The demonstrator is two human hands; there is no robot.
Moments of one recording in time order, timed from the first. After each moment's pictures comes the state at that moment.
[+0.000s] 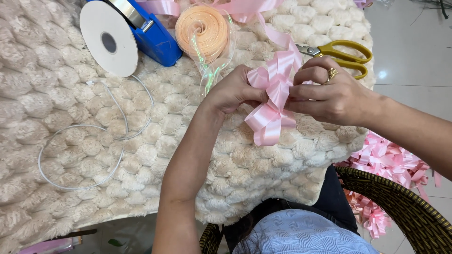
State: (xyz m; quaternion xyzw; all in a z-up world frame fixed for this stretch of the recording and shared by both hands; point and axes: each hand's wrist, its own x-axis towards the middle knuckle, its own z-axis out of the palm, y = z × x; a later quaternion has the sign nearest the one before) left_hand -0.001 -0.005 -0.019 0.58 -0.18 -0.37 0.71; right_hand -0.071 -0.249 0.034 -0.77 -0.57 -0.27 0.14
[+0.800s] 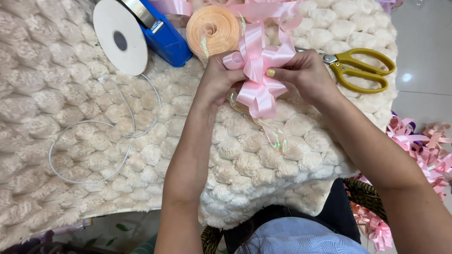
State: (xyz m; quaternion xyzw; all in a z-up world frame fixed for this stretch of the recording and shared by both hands) left_hand 0.032 0.011 -0.029 0.60 -0.04 -0.14 0.79; right_hand -0.001 -0.197 -0.041 -0.67 -0.07 0.04 0.74
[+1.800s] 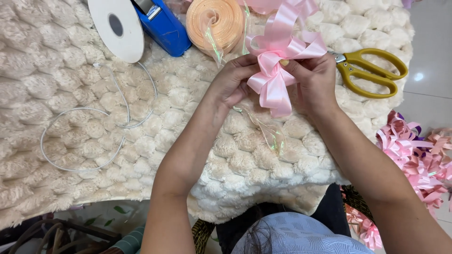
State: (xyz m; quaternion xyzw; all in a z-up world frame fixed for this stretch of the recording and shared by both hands) left_hand 0.040 -0.005 -0.086 0.39 0.07 -0.29 0.87; right_hand -0.005 -0.188 -0.053 -0.51 -0.03 -0.07 0.86
